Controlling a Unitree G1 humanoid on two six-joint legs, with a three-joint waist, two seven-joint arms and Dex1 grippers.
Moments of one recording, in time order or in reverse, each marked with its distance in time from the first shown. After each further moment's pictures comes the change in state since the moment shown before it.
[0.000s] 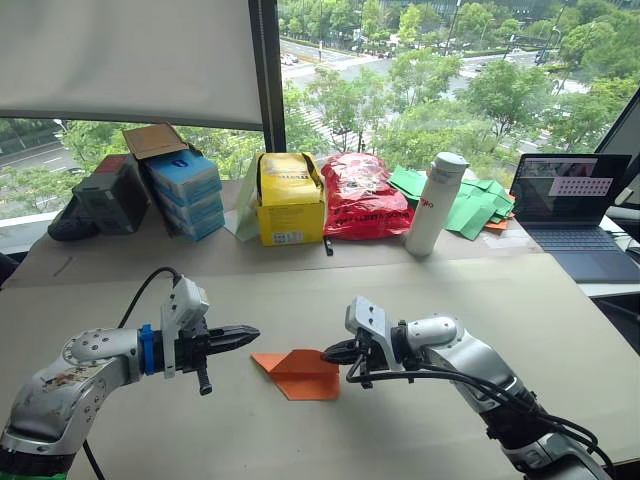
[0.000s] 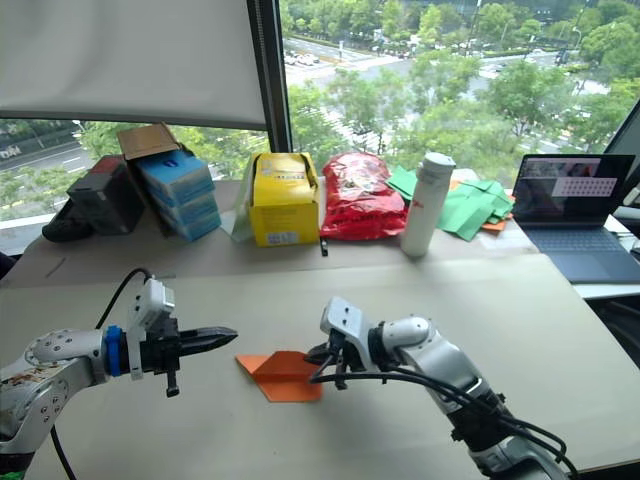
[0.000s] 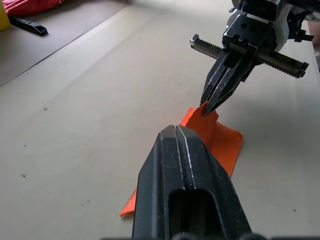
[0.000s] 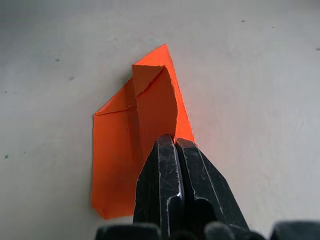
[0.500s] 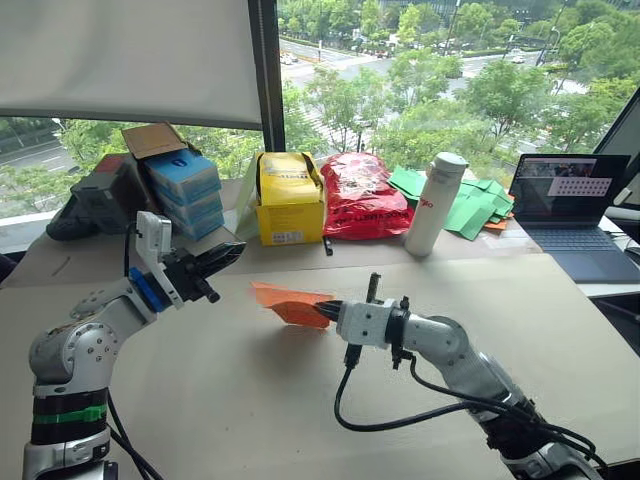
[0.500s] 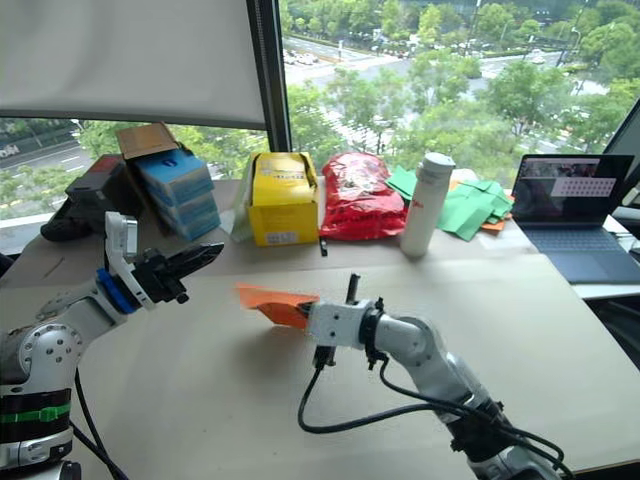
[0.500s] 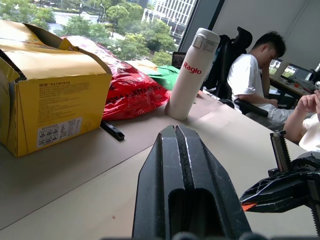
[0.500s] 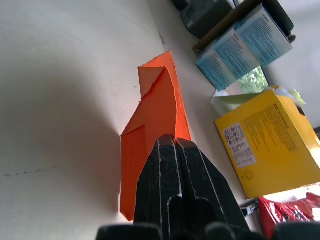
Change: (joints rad) left arm -0.262 -0.157 0.146 0.202 -0.160 0.110 0.235; right arm 0.117 -0.046 0.085 -0.046 -0.543 -0.666 -0.371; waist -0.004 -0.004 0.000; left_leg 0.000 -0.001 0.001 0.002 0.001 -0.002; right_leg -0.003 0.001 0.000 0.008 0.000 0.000
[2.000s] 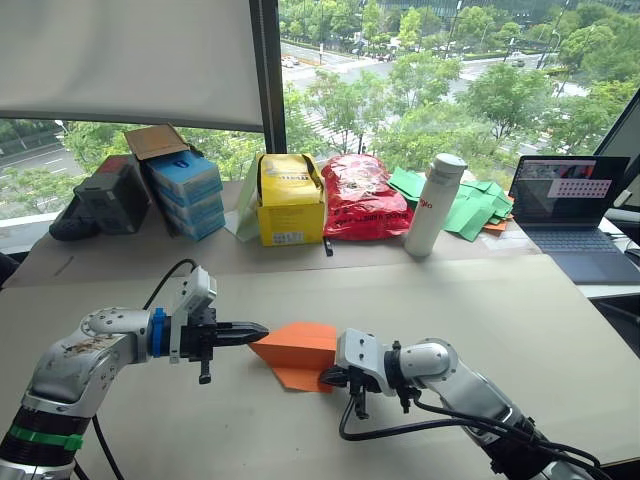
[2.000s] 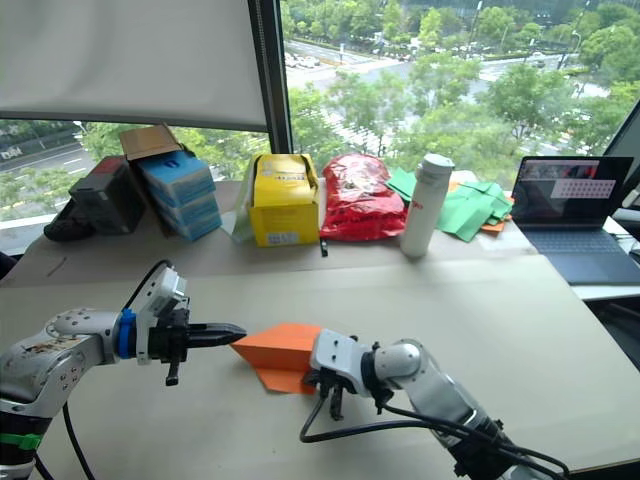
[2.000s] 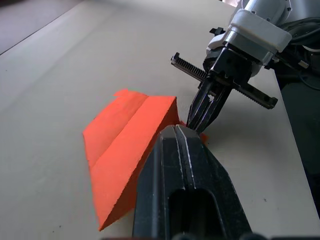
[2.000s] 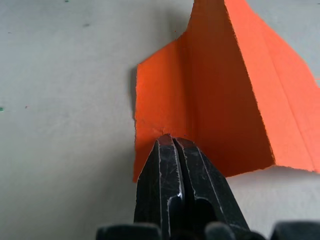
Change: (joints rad) left arm 0.145 0.249 -0.281 -0.053 0.214 -0.158 -0.475; right arm 0.011 0.000 0.037 -0.032 0.369 0.600 0.347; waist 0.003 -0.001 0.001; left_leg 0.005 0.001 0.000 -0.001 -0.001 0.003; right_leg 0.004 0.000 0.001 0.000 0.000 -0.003
